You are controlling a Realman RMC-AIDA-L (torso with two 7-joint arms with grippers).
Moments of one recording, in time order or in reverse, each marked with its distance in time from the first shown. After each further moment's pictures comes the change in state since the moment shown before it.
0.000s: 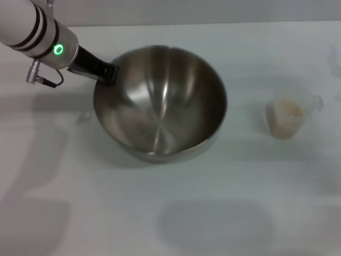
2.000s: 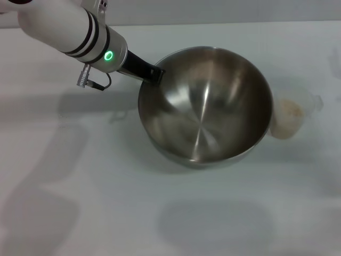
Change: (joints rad) left arm -0.080 -0.012 0.179 0.154 -0.187 0.194 0.021; right arm -0.009 0.000 0.000 0.000 0.000 -0.014 0.000
